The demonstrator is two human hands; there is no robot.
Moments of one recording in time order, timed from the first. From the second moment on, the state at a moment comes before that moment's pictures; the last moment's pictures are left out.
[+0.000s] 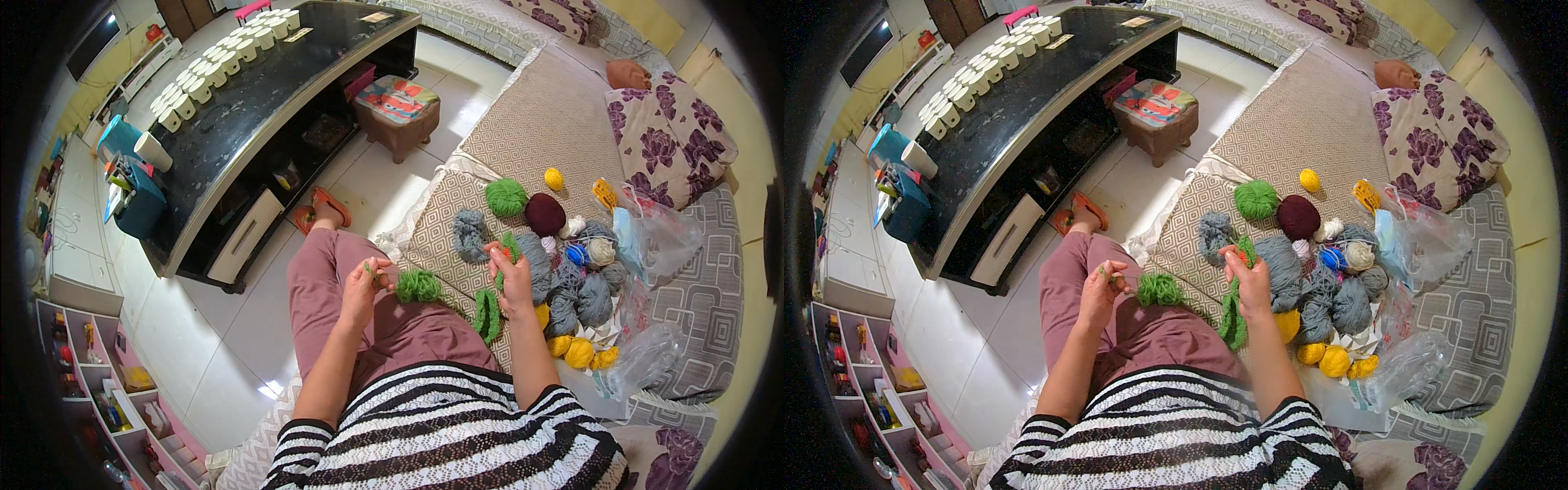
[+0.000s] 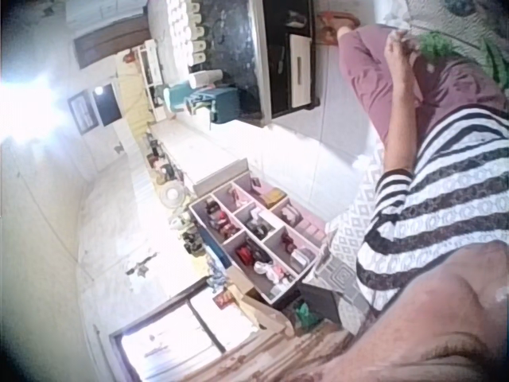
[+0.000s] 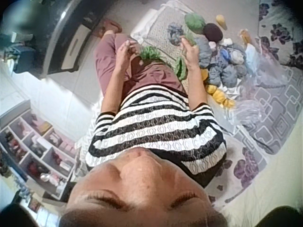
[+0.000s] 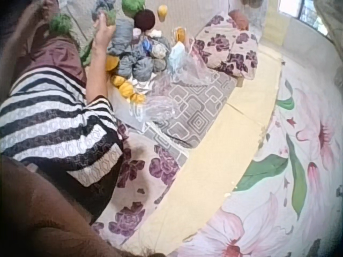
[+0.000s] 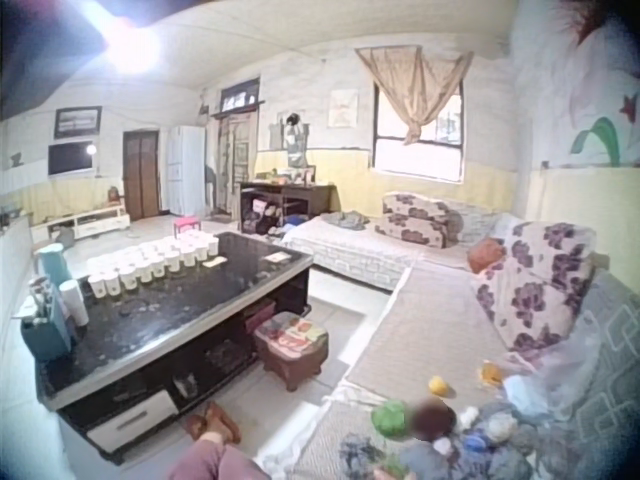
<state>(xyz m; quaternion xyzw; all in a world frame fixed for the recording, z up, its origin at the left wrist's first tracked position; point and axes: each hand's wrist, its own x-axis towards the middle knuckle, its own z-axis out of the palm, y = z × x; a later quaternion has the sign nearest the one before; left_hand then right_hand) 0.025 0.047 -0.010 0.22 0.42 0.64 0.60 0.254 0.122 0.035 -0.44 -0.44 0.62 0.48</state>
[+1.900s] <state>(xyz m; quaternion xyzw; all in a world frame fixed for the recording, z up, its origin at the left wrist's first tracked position) -0.006 -0.007 0.067 0.61 0.45 0.36 0.54 0.336 0.147 0.046 -0.43 -0.32 0.57 0.63</state>
